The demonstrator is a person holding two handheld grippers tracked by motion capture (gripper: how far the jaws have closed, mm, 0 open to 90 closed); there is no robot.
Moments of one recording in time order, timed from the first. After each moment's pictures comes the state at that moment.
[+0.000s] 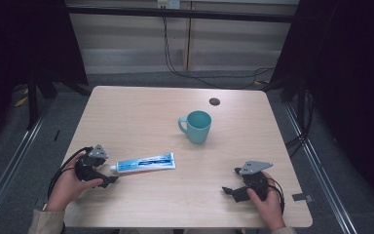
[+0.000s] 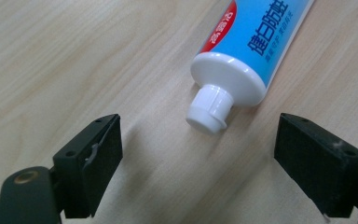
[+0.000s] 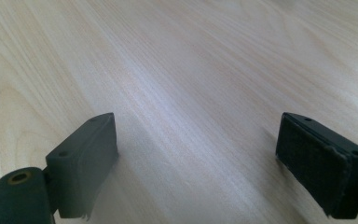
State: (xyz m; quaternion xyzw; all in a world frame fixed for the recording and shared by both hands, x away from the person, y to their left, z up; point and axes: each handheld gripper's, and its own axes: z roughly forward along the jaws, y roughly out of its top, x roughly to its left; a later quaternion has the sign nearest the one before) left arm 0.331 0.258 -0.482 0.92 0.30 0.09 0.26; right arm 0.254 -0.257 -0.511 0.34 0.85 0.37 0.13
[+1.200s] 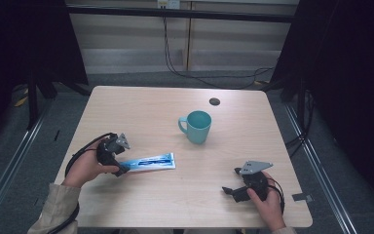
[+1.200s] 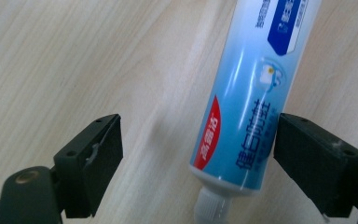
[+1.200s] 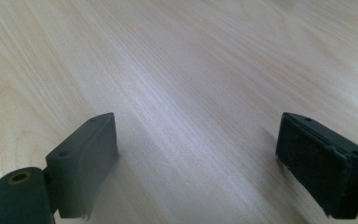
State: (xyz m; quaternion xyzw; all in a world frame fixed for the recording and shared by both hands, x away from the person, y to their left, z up) left arm 0.366 0.198 -0.455 0.96 0.20 0.09 0.17; right arm 0.254 -0.257 -0.511 0.34 0.85 0.37 0.13
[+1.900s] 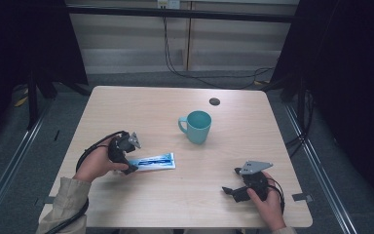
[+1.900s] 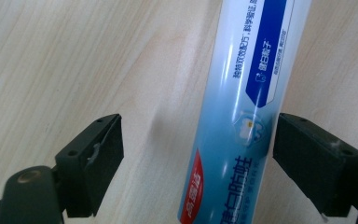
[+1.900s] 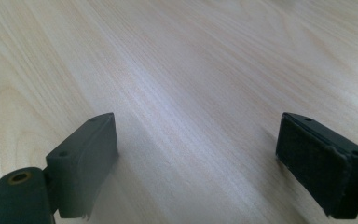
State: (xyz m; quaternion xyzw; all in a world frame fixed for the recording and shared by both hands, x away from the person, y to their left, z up) left arm 0.373 0.168 -0.455 0.97 0.16 0.08 0.16; right arm 0.254 -0.257 -0.511 0.34 0.85 0.37 0.13
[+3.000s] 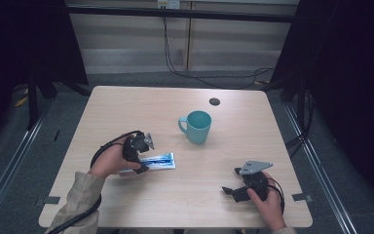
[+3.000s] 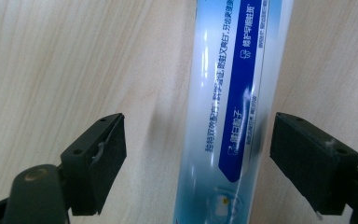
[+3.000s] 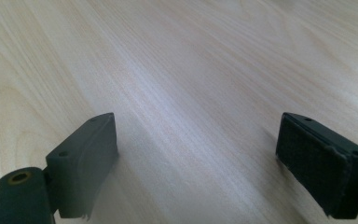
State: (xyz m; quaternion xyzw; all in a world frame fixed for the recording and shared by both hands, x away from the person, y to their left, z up) left arm 0.377 0.128 -0.457 0.98 0.12 0.07 0.14; right arm 0.254 -0.257 -0.511 0.34 0.85 0.37 0.13
